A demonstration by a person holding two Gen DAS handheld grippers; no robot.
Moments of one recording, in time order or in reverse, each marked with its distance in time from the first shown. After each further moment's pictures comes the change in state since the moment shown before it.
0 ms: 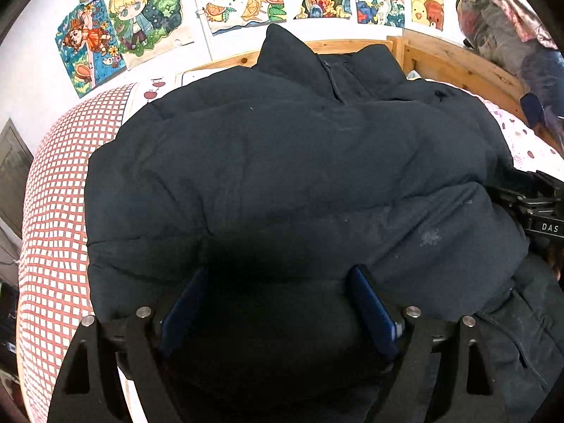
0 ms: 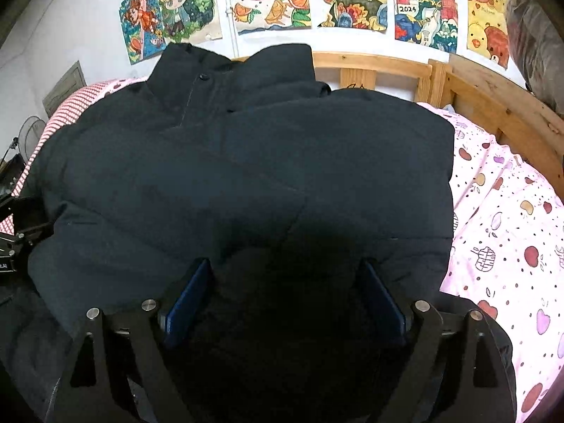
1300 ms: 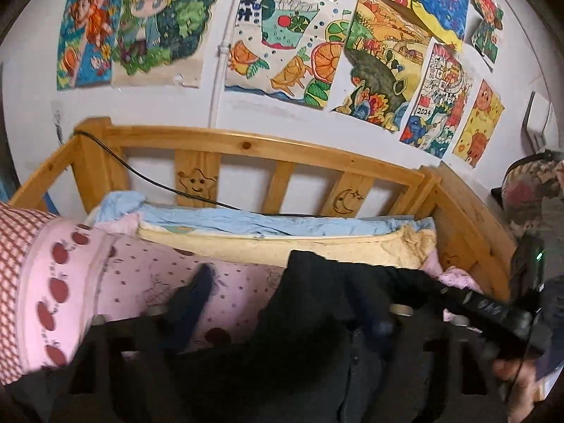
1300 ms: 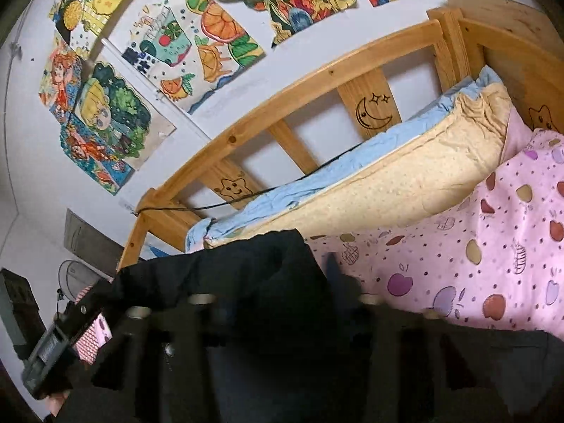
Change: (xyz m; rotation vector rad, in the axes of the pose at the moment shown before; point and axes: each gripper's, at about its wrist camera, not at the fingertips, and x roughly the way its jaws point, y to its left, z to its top) left arm 0.115 0.036 0.250 -0.370 -0.195 -0.200; right arm 0.169 -0.045 0.209 0.477 -0.013 0.233
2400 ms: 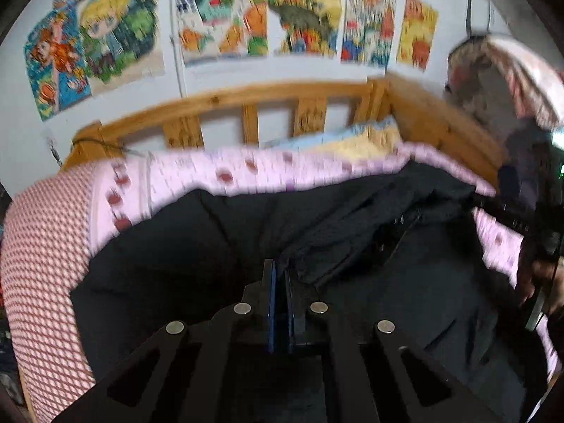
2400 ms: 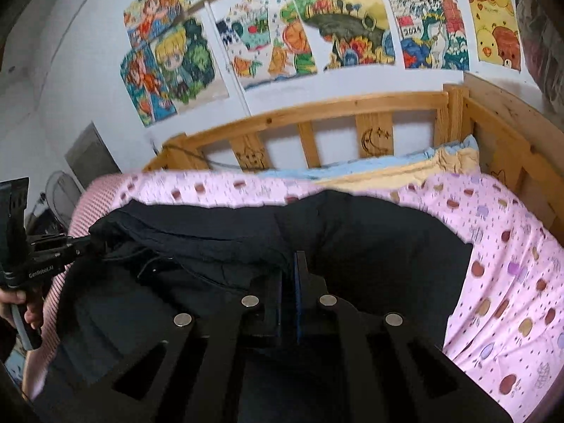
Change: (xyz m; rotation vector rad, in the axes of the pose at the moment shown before) left arm -0.125 -0.012 -0.104 0.333 0.227 0.023; right arm -0.165 0.000 -0.092 -0.379 -0.037 -0.056
